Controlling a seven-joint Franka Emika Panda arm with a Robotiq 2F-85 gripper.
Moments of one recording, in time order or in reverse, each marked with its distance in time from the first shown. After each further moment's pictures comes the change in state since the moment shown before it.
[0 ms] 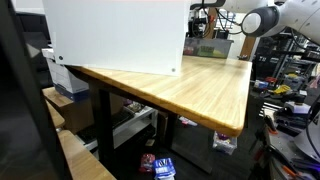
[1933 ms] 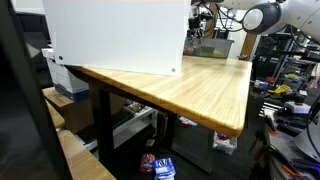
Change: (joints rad) arm 0.015 -0.029 0.030 -0.006 0.000 -0.178 -0.285
